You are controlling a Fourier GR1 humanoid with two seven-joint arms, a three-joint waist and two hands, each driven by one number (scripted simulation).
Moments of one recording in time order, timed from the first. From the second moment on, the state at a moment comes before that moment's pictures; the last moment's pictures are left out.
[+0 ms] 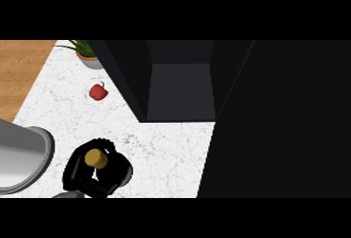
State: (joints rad) left arm -0.04 0.07 0.12 -1.06 0.07 -0.40 -0.64; right arm -0.04 -0.43 0.64 -2.51 0.07 -0.56 0.50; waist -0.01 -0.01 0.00
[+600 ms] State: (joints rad) left arm 0.08 0.00 -0.11 -1.37 0.15 -0.26 -0.45; right arm 0.02 -0.46 0.65 -2.51 0.07 -0.57 0.43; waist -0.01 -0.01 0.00
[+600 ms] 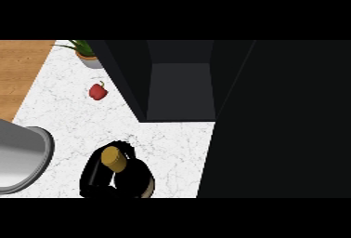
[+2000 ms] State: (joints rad) left arm -0.29 0.01 -0.25 -1.29 0.10 0.20 -0.29; right arm 0.16 -0.53 0.61 -2.51 0.05 -0.54 0.27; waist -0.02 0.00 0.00
